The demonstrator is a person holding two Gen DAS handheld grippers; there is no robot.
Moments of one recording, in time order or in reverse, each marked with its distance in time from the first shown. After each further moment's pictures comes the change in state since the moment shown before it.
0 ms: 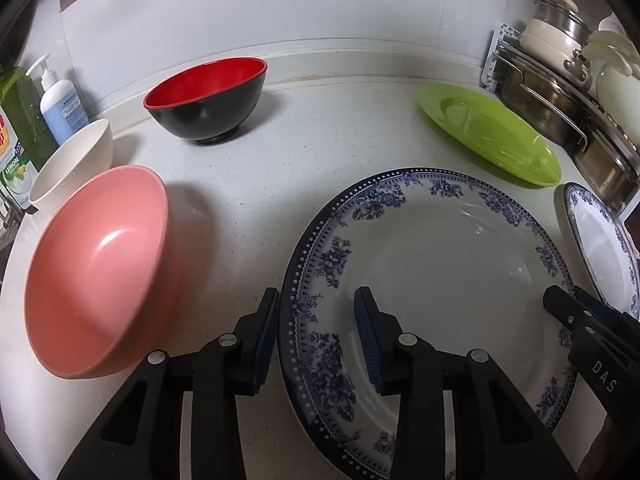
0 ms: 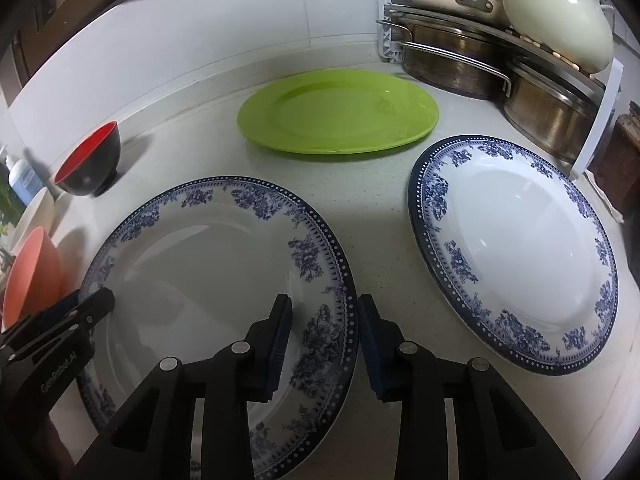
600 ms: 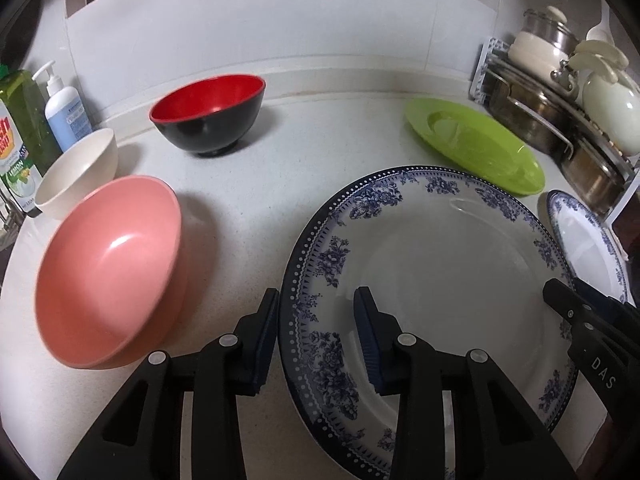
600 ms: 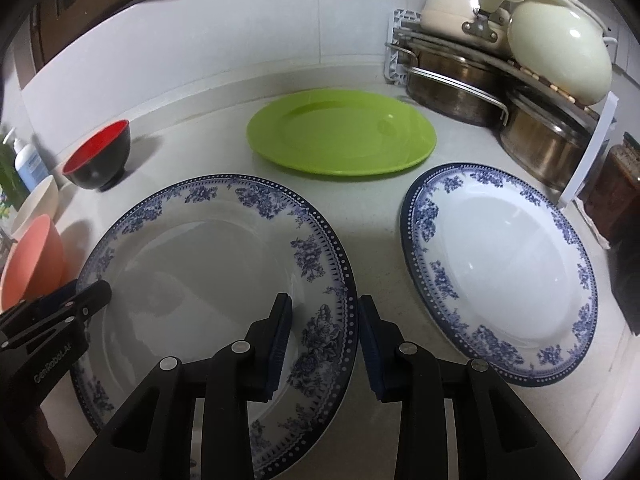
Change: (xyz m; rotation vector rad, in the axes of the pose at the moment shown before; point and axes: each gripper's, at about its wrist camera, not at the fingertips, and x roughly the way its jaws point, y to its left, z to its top) left arm -0.021 0.005 -0.003 -0.006 -0.051 -0.031; right arm -0.021 0.006 -0.001 -0.065 -0.059 -0.028
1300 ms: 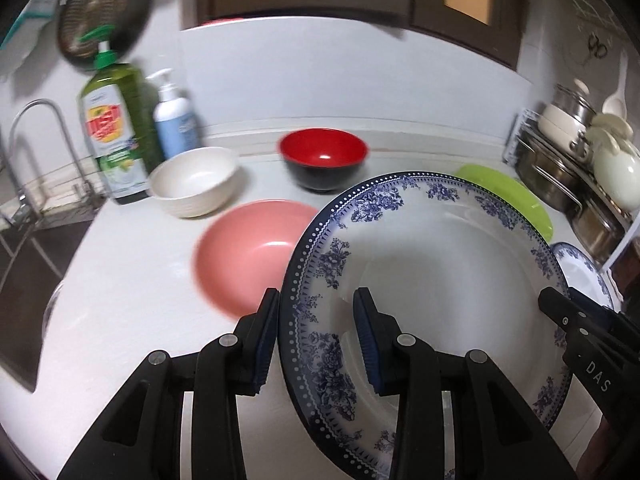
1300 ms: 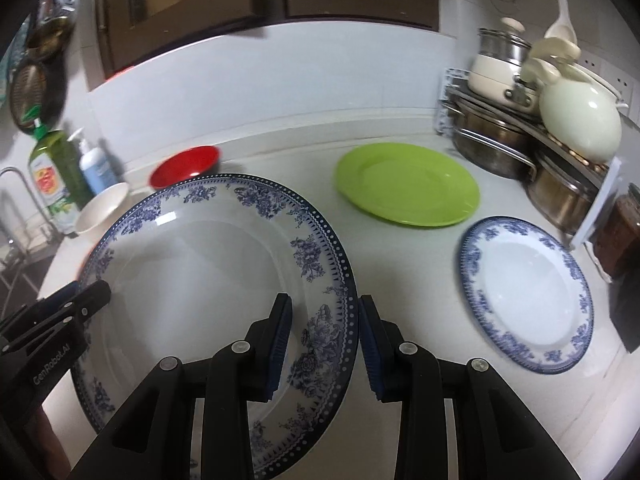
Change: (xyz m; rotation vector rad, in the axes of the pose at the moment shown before) left arm -0.104 0.080 -0.020 -0.138 -0.133 0.116; right arm -0.073 0.064 0.001 -0.083 -0.105 0.118
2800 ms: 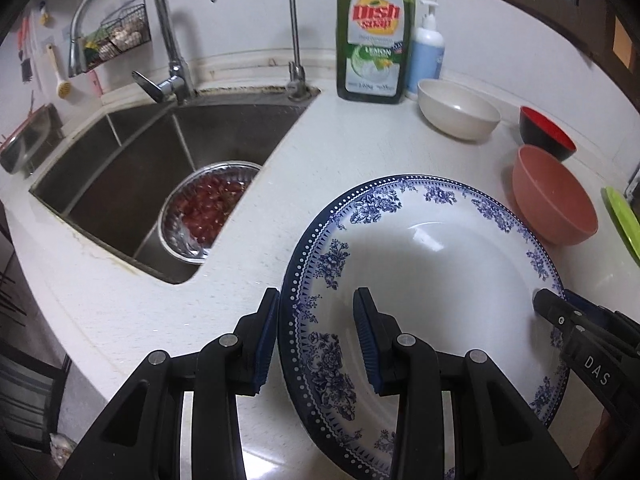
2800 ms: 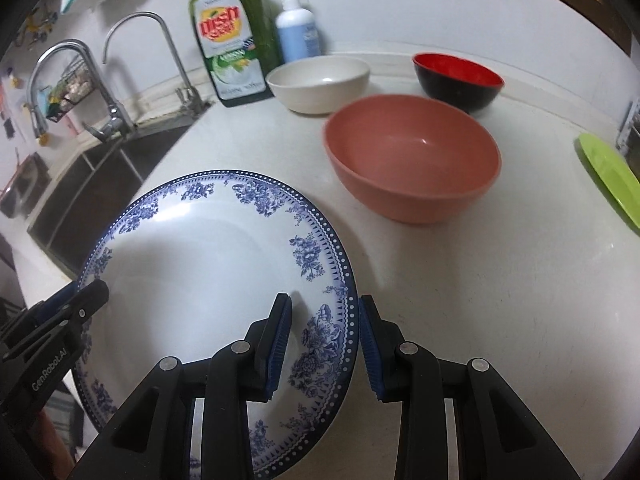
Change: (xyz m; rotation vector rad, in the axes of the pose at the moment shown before) left arm -0.035 0.209 -0.101 -0.277 0.155 0.307; right arm 0.024 0.226 -0.080 -0.294 0.229 0.337
